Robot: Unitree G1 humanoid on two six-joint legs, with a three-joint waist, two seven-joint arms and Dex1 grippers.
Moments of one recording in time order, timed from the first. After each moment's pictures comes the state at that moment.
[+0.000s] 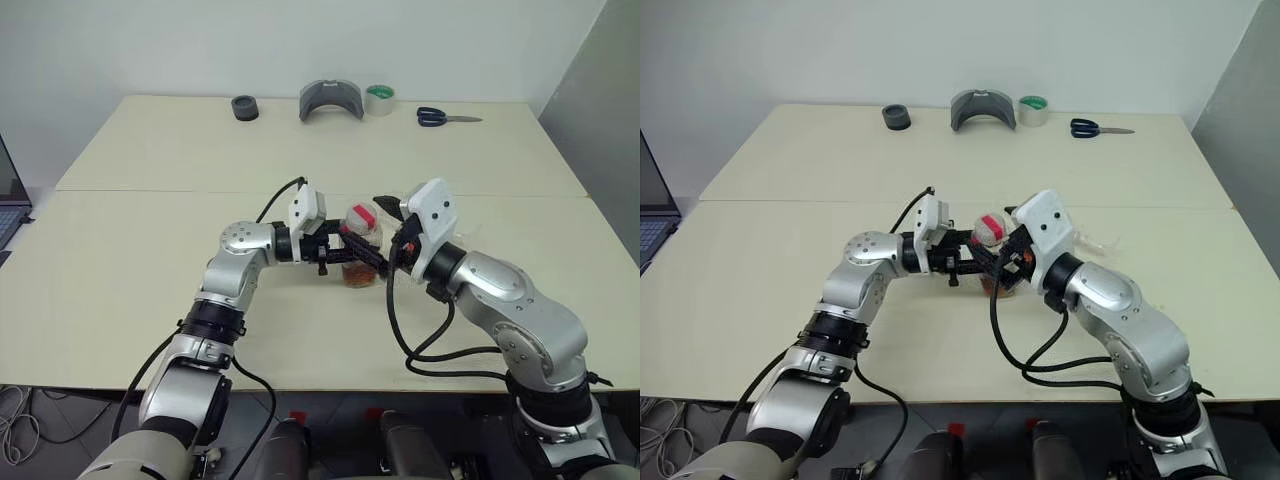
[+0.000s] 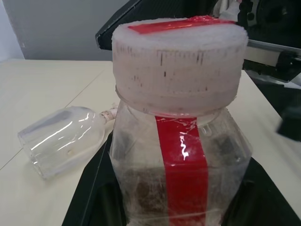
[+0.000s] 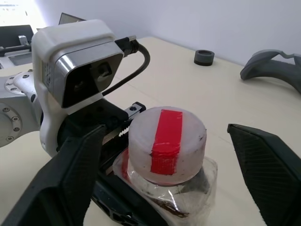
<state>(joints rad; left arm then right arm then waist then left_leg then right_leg) -0.74 0.32 -0.13 0.39 -0.31 0.10 -1.24 -0.47 -0.34 0.16 -0.61 0.42 0.82 0.29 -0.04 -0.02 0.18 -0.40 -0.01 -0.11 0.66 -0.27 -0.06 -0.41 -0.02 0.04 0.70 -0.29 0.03</state>
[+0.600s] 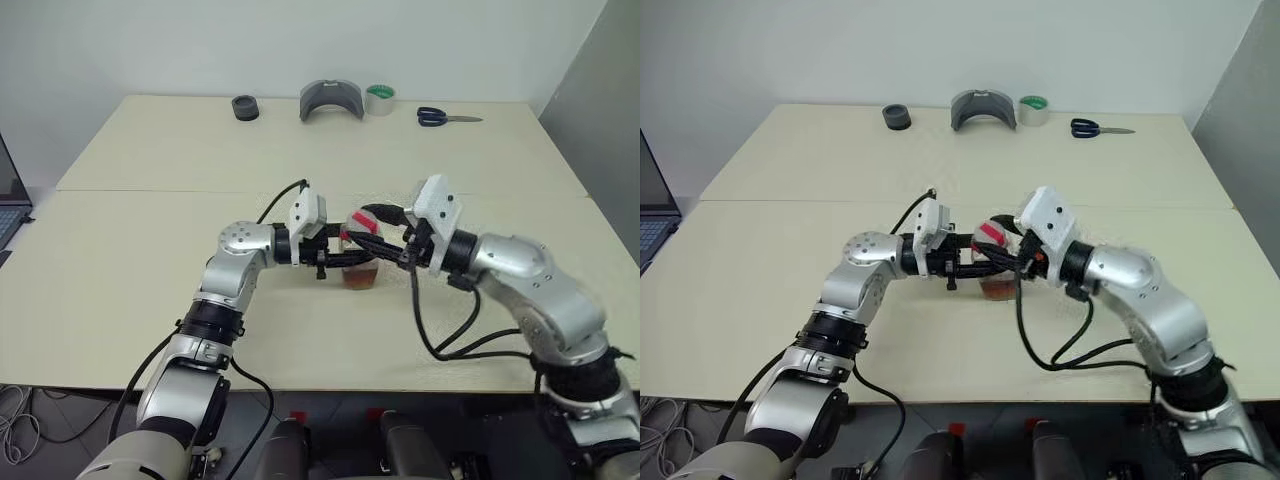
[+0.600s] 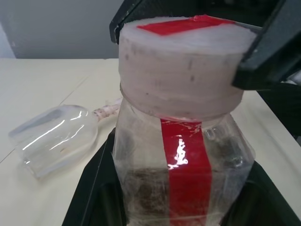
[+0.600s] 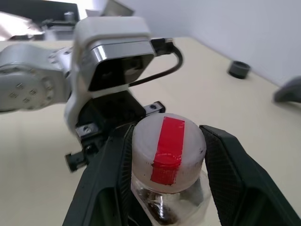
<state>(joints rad) -0.74 0.33 -0.15 0.38 -0.30 0.10 -1.29 -0.58 -0.56 0.18 -0.43 0.42 0.62 0.70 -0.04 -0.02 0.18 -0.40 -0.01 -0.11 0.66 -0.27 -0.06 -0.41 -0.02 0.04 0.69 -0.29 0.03</state>
